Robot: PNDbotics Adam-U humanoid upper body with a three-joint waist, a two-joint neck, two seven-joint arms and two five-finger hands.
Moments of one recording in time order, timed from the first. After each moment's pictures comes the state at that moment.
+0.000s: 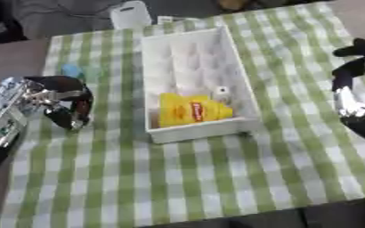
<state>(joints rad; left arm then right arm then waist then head) -0.74 0.59 -0.39 -1.24 -0.85 -0.17 -0.71 -0.10 -0.44 0.03 -1.98 0.46 -0.24 -0.07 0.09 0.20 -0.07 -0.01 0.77</state>
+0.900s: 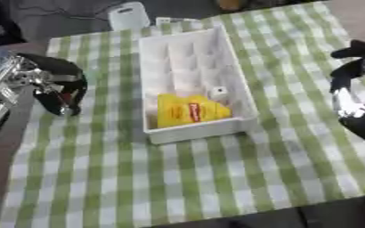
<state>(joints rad) -0.82 0.62 -0.41 -1.23 -0.85 -0.22 -0.78 -0.09 -0.44 0.03 -1.98 0.46 -0.24 -0.07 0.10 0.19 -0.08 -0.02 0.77</state>
